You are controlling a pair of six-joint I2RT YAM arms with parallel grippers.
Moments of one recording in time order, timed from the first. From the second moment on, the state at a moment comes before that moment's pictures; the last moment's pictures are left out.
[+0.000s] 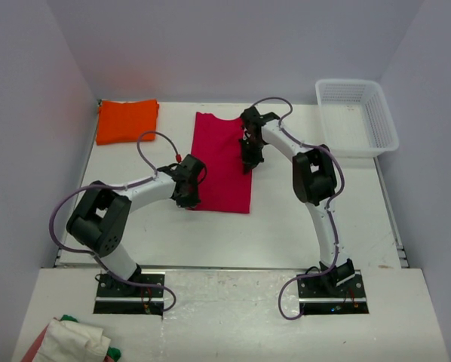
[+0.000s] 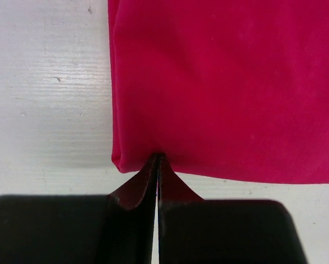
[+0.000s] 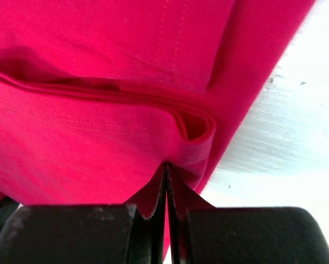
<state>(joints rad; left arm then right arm) -0.56 1.66 0.95 -0.52 -0.12 -0.63 0.45 2.40 2.07 -1.03 -0.18 0.38</state>
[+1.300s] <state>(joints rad) -0.85 1.38 0.66 -0.46 -0.11 -0.86 0.41 2.04 1.41 -0.74 -0.28 0.48</state>
